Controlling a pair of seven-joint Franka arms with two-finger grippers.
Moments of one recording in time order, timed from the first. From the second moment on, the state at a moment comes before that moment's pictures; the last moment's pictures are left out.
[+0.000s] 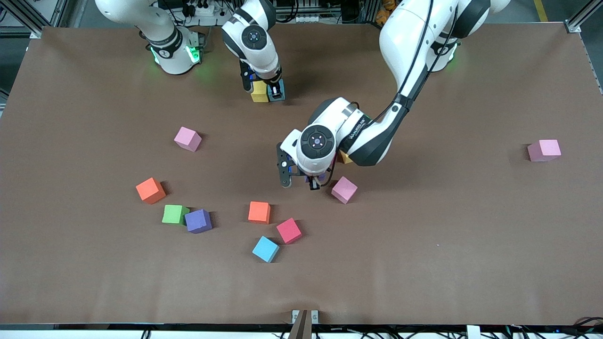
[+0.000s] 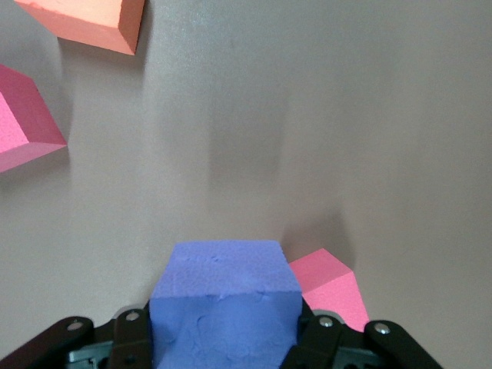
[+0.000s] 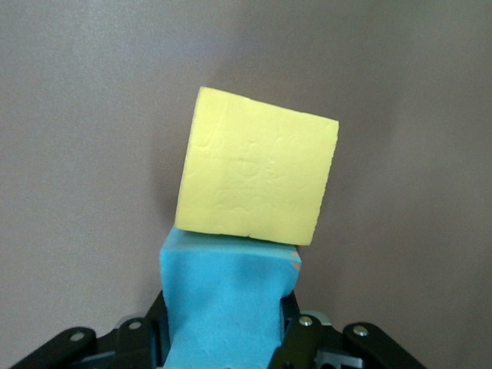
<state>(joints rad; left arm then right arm) -0.66 0.84 -0.10 -1.12 -0.07 1.87 0.75 0.88 0.18 0.22 -2.50 0.35 2.63 2.18</state>
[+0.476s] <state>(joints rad) -0.66 0.84 -0.10 -1.12 -0.07 1.87 0.75 0.86 0.19 0.22 -2.50 0.35 2.64 2.18</state>
